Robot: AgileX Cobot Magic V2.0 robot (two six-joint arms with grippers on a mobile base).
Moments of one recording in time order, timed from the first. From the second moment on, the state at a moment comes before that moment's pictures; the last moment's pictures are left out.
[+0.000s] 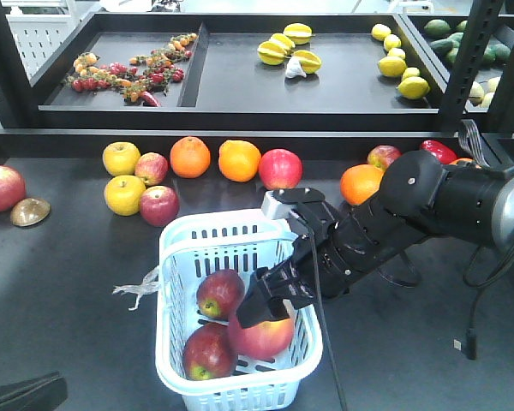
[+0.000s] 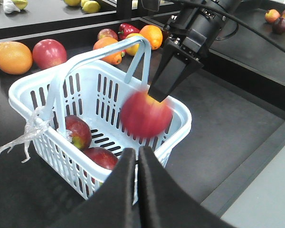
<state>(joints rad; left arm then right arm) -0.52 0.38 -0.22 -0.81 0.33 0.67 0.42 1.74 -1.15 0.72 0.88 -0.57</state>
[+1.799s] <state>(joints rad) -0.52 0.38 -0.22 -0.81 0.29 0.67 0.42 0.60 -0.41 0.39 0.53 -0.51</state>
